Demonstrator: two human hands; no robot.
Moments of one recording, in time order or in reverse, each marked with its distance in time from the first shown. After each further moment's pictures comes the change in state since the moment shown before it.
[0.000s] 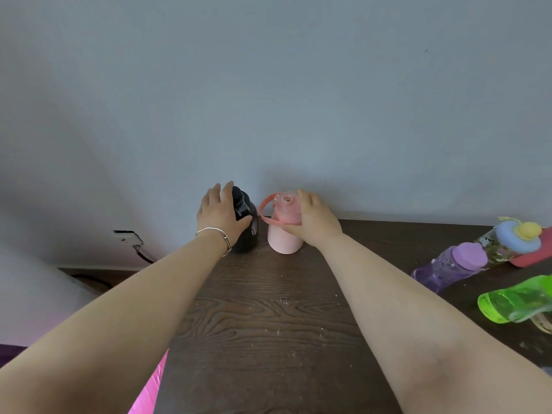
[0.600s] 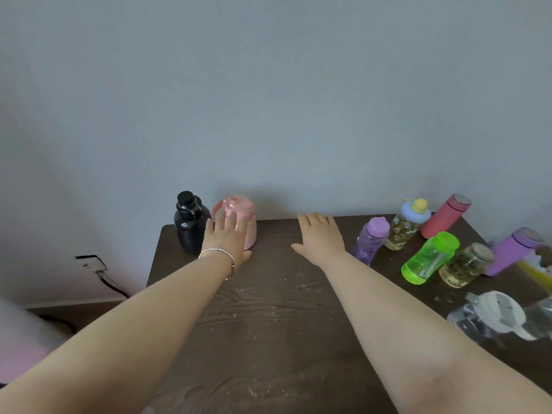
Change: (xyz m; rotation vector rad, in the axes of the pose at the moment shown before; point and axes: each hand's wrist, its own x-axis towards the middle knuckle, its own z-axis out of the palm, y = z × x) left_hand -0.115 0.095 0.025 0.548 -0.092 0.390; right_hand -0.151 0.083 -0.051 -0.471 0.184 -0.022
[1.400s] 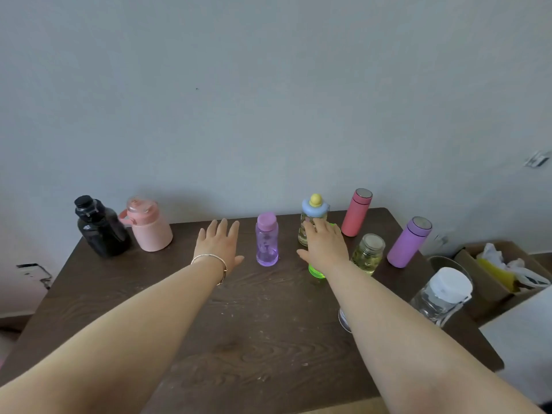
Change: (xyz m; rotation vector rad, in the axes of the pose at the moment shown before) left_hand 0.002 0.297 -0.037 -0.012 -0.051 -0.064; right_hand -0.132 0.299 0.012 0.125 0.022 0.110
